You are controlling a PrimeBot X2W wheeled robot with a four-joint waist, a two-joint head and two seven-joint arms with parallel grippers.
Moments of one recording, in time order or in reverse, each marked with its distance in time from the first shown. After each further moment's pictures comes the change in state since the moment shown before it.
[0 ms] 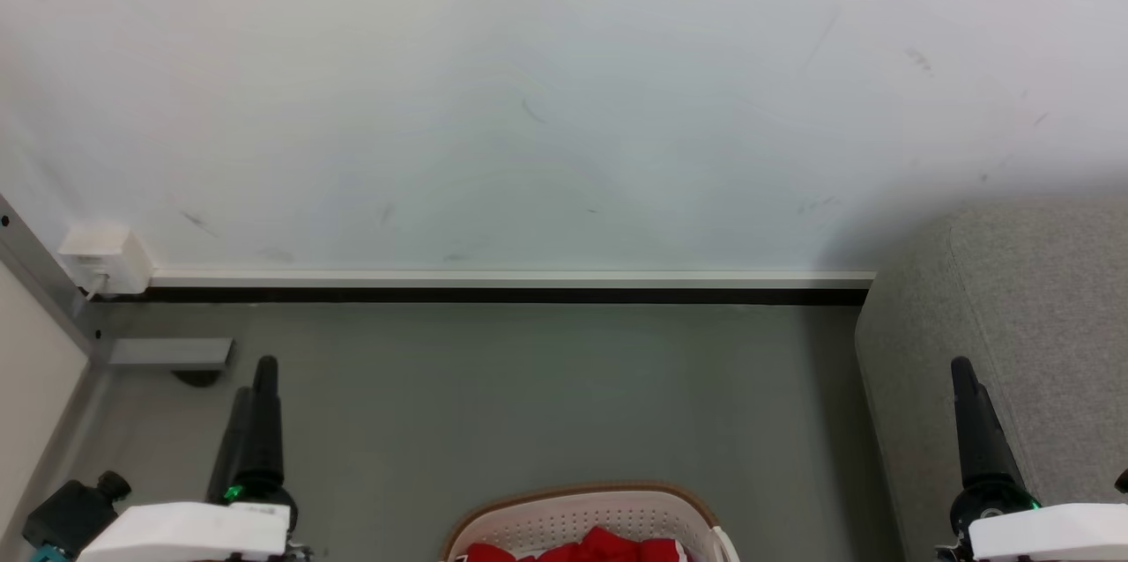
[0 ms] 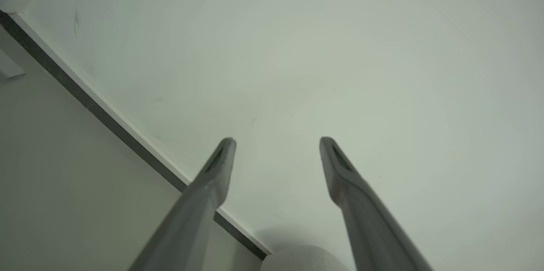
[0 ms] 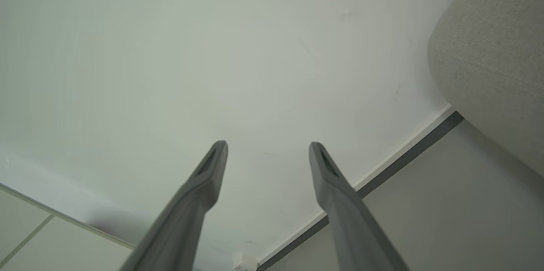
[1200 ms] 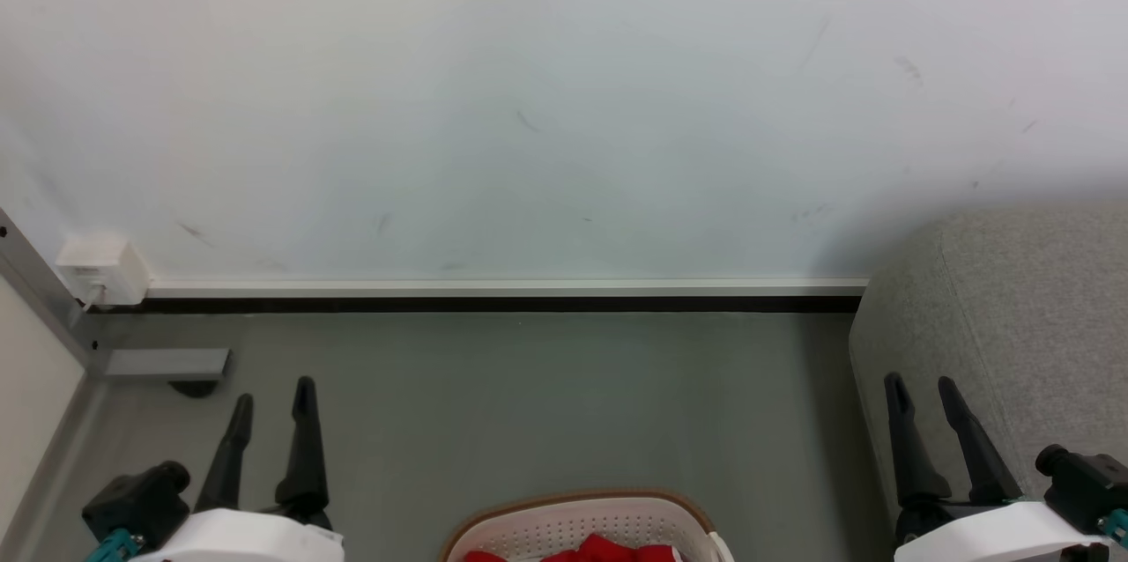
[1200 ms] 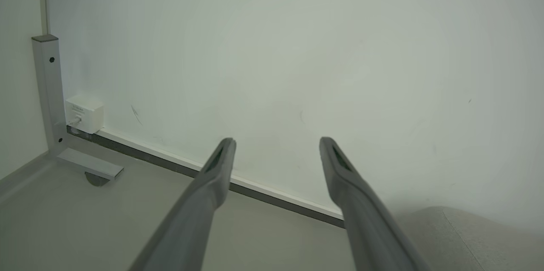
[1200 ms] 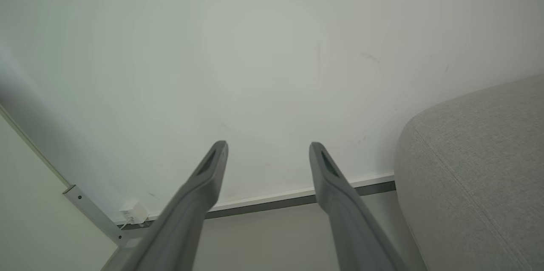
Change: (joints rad) left arm 0.024 0.049 -0.094 0.009 0.527 0.102 -0.110; right arm -0.040 0.056 -0.021 0.129 -0.665 0.000 -0.032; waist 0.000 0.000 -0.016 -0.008
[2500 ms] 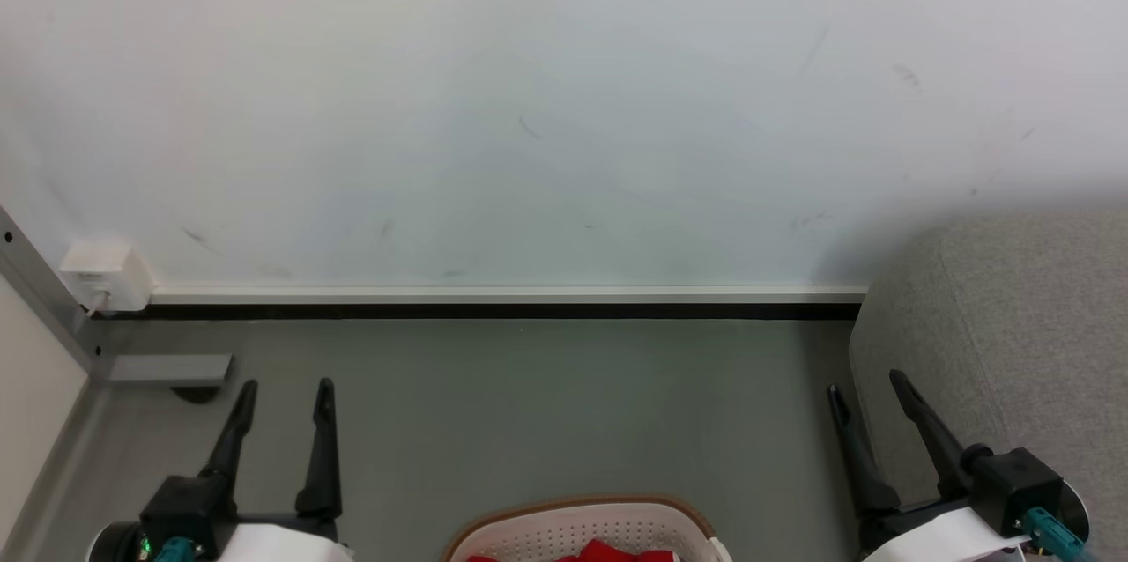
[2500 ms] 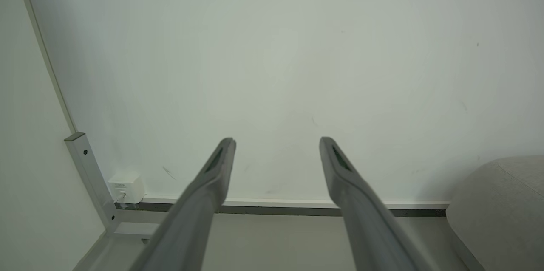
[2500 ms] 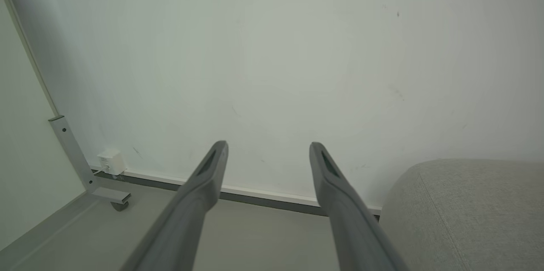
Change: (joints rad) left arm 0.007 0.029 -0.034 -0.001 0.337 0.022 -0.083; right arm -0.021 0.027 0.029 0.022 -0.344 0.000 -0.024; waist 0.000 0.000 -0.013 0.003
